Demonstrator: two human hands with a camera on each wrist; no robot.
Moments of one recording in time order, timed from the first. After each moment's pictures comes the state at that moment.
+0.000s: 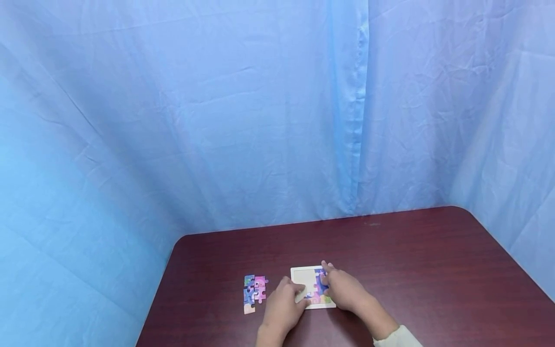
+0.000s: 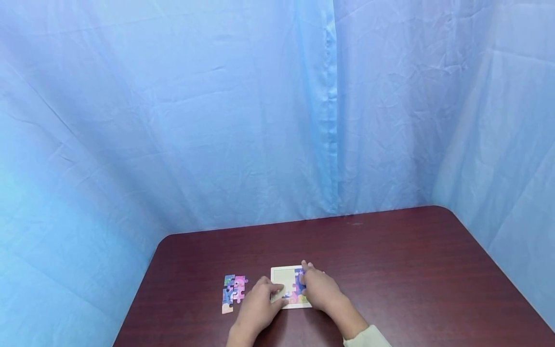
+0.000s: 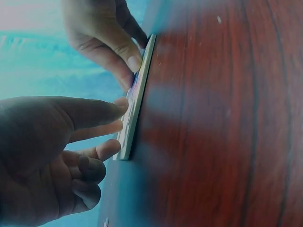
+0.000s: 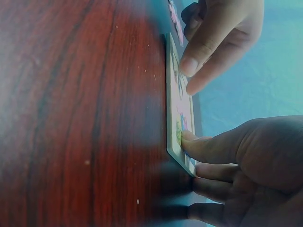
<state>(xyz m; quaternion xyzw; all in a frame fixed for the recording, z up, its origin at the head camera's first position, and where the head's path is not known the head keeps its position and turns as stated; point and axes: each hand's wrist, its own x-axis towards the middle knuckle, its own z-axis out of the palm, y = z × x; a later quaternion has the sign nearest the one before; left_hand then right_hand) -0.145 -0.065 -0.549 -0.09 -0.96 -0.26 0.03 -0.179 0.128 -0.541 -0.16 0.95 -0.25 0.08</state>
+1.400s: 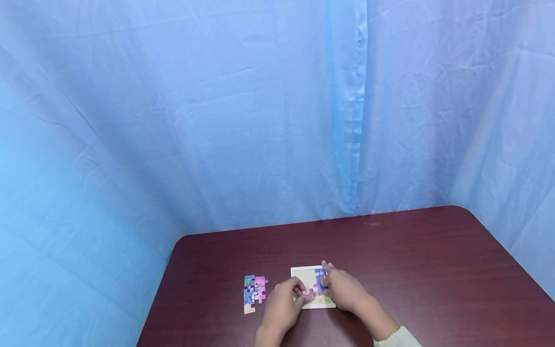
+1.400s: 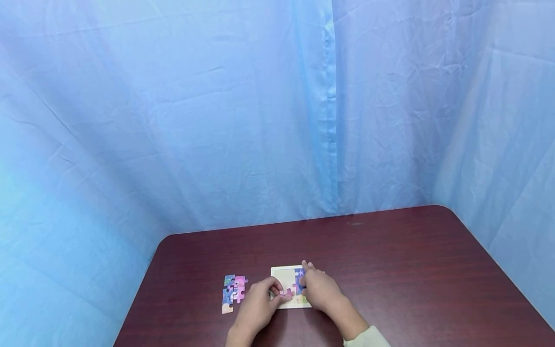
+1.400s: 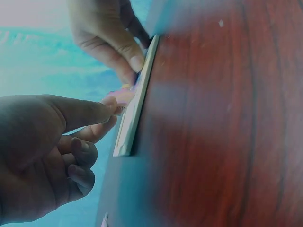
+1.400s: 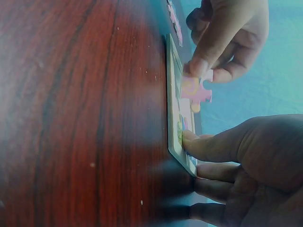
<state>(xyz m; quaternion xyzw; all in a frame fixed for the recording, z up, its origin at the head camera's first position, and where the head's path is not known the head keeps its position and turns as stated) -0.148 -0.069 -0.547 -0.10 -0.92 -0.37 0.03 -0.180 0.129 -0.543 -0.15 0.95 -0.28 0.07</state>
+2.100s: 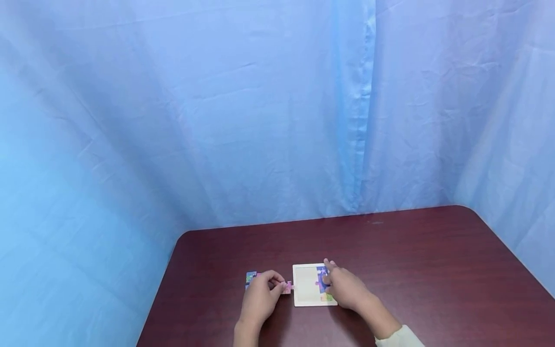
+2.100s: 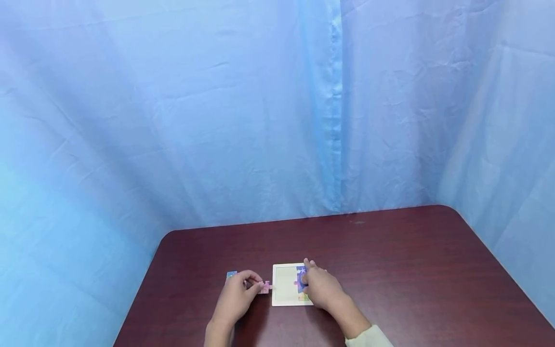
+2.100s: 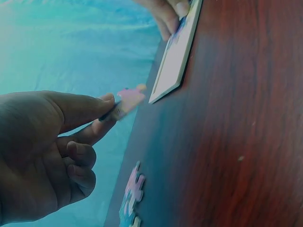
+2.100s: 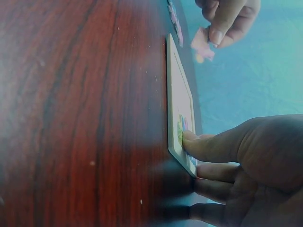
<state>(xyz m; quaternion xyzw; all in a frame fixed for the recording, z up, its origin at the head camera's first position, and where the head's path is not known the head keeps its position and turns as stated) -0.152 -0.116 -0.531 -0.02 -0.92 -0.38 0.03 -0.180 0.128 -0.543 -0.14 0.94 -0.28 0.10</state>
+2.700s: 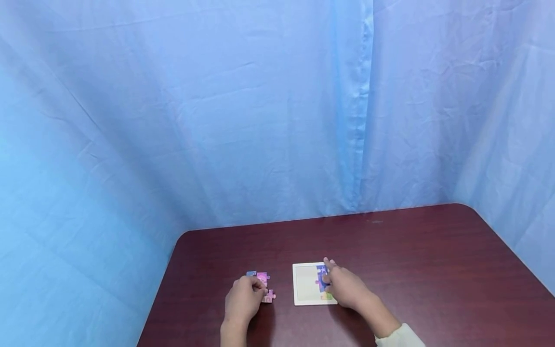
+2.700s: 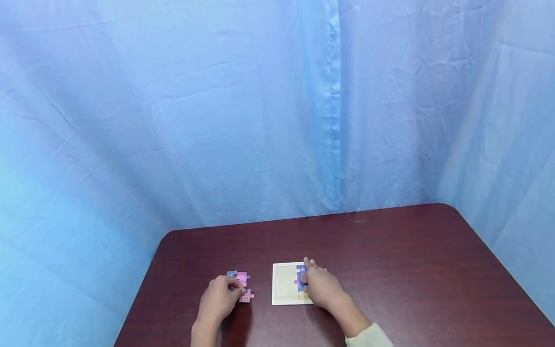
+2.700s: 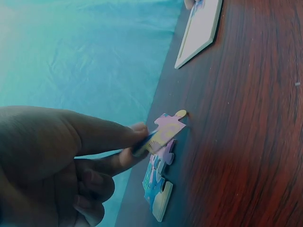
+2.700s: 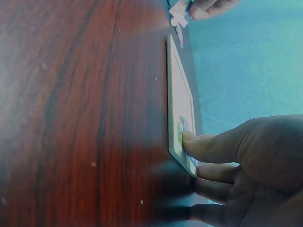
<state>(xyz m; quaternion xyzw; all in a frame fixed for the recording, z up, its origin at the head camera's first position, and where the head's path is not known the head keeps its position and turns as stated) -0.145 -0.148 -0.520 0.04 -0.95 -0.29 0.03 -0.178 0.128 -0.544 -0.14 0.94 -0.29 0.10</state>
